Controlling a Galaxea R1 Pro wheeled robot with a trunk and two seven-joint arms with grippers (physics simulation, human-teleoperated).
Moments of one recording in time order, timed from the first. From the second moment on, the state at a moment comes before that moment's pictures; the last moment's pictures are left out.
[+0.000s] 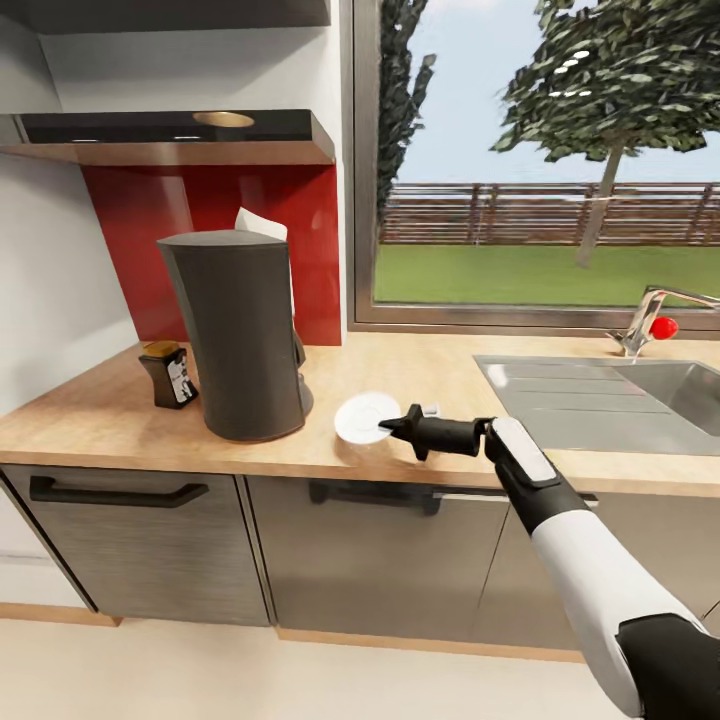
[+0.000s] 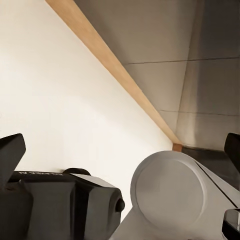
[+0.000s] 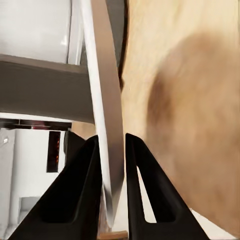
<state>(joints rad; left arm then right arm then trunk) -0.09 0.38 -0.03 -0.03 0.70 0.12 -1.36 -0.94 -0.04 0.17 -0.85 -1.50 1.00 -0.14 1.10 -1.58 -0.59</state>
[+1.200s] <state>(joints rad) -0.09 0.38 -0.03 -0.03 0.70 0.12 -1.36 -0.94 0.02 0.18 -0.86 -1.64 0.98 -0.44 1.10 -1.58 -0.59</state>
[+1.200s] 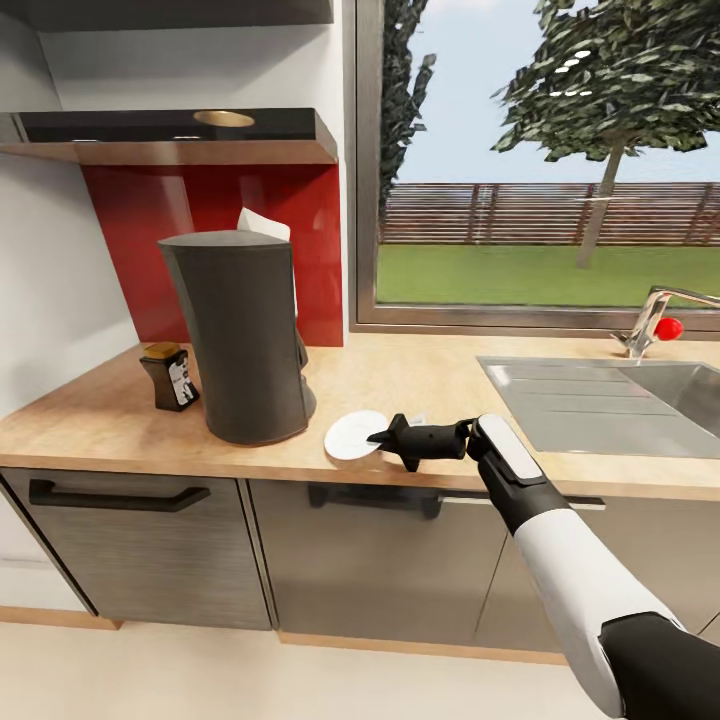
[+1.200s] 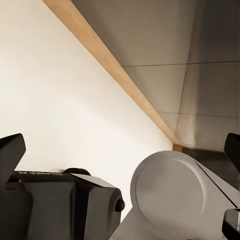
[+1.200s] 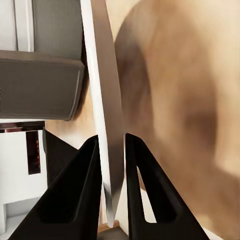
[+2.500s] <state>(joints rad) -0.09 0.38 -0.03 -0.03 0.70 0.12 -1.36 -0.94 0.03 0.18 -0.86 -1.63 0.98 -0.45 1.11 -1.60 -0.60</state>
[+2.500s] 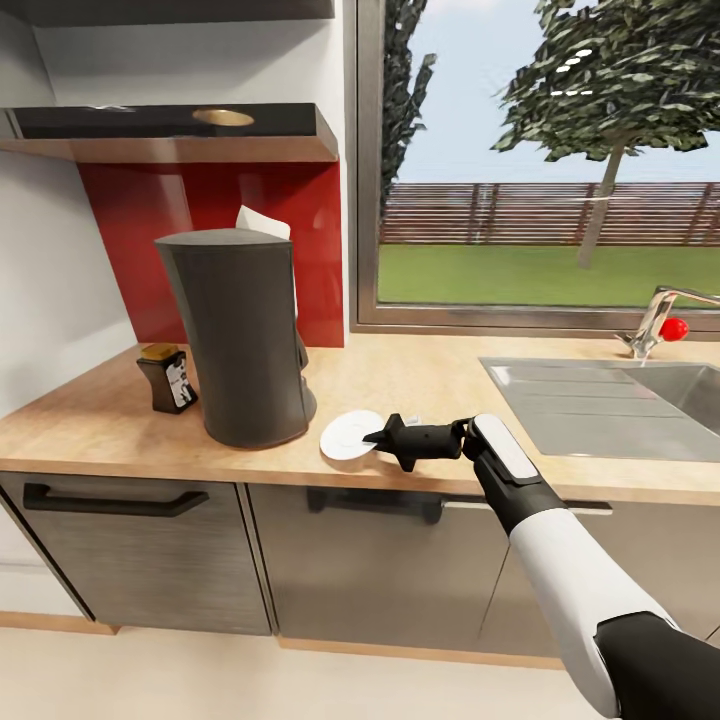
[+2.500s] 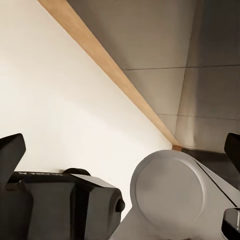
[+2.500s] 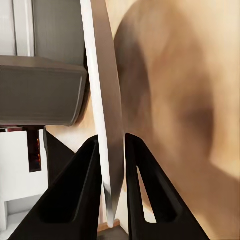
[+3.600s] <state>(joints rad) -0.09 0.38 -0.04 -0.03 0.70 0.12 -1.36 -0.94 0.04 0.18 -0.86 -1.63 0.98 -0.48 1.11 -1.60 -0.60</state>
